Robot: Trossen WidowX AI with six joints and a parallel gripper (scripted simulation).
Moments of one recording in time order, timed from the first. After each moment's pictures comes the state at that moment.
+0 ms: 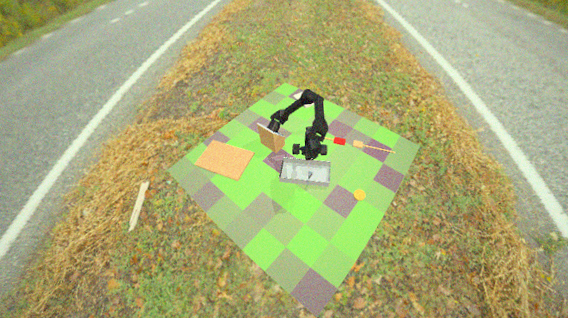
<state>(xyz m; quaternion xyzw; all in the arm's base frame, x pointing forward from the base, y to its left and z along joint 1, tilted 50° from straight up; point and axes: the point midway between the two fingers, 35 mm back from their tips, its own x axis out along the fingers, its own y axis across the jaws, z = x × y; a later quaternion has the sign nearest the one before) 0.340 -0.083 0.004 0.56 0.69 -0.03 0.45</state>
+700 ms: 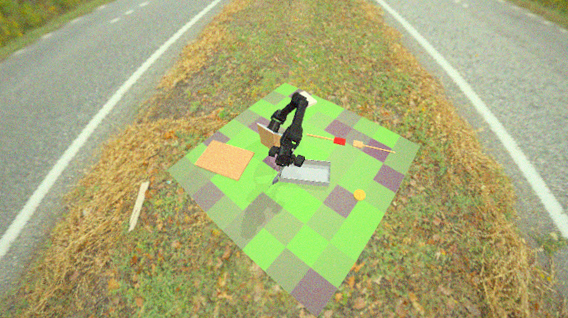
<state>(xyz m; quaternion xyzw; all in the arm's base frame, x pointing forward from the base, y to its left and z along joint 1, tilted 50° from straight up) 0.279 -0.179 -0.080 0.63 0.67 -0.17 0.35</state>
